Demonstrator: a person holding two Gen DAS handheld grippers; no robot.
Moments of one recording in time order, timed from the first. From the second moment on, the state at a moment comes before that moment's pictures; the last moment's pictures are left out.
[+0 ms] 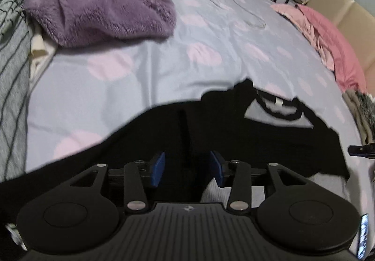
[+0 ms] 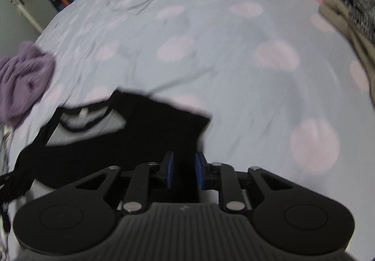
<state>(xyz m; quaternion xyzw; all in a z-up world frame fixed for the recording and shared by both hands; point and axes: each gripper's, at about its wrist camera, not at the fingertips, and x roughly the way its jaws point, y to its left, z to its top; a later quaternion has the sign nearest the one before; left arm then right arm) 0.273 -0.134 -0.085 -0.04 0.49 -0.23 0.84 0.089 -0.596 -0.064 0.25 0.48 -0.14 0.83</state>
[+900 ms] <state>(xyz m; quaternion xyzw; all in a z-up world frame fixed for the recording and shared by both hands) 0.256 -0.040 -0.013 0.03 0.51 -0.12 0.85 0.029 -0.565 -0.049 0.26 0.49 -0.20 0.81</state>
